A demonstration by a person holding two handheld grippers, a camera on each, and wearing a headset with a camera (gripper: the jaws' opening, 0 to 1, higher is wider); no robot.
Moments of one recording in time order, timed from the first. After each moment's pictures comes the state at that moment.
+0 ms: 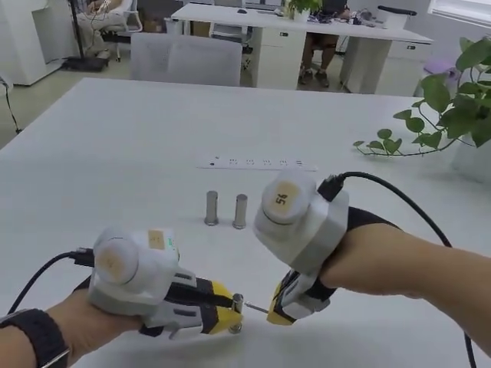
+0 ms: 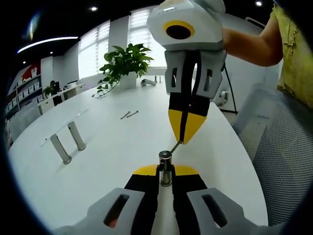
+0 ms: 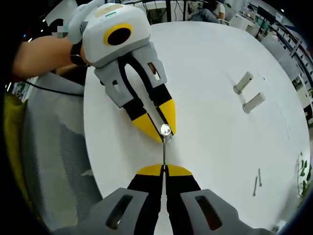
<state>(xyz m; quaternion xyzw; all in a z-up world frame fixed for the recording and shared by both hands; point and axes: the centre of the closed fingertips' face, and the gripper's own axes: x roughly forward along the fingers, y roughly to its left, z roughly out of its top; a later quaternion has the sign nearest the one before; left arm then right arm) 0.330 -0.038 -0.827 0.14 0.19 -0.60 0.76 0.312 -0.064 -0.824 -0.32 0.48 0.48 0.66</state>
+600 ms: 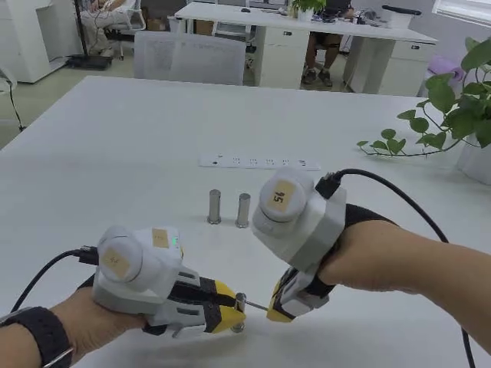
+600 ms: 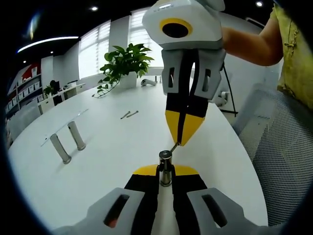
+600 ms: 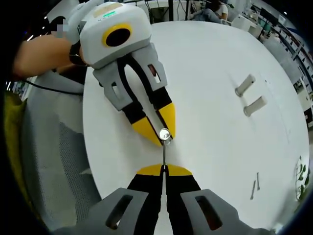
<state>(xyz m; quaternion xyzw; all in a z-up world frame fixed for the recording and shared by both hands) 0.330 -0.038 -0.829 0.14 0.19 -0.60 0.76 0.314 -0.059 -0.825 -0.33 0.48 0.49 0.65</state>
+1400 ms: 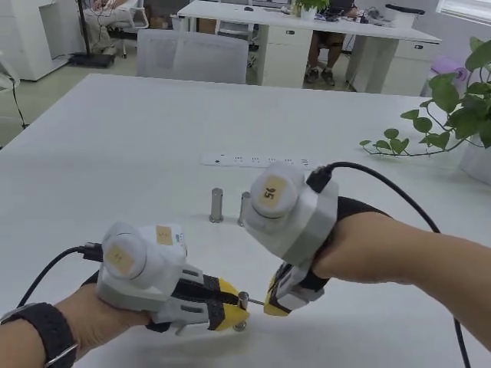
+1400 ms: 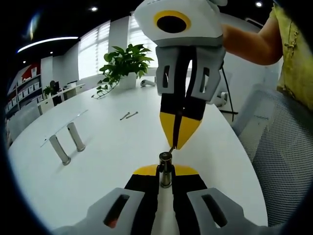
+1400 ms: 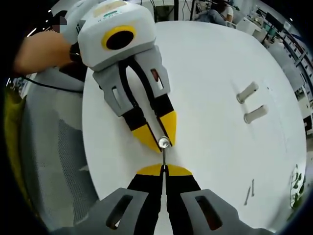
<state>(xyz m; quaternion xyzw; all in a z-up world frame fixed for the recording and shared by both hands) 0.331 -0.041 -0.827 0.13 0.19 -0.61 0.76 0.320 -0.053 -0.822 -0.36 0.47 0.49 0.64</state>
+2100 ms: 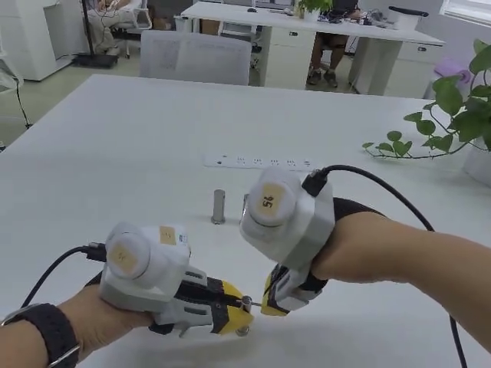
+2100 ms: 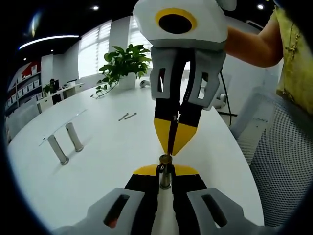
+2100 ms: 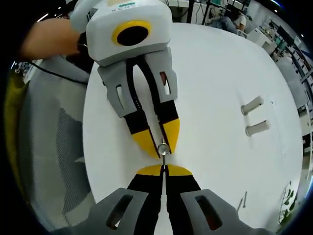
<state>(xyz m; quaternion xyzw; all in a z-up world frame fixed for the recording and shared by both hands) 0.328 -0.044 -0.824 0.13 0.19 -0.61 0.76 0.321 -0.047 -0.822 -0.39 0.44 0.53 0.61</state>
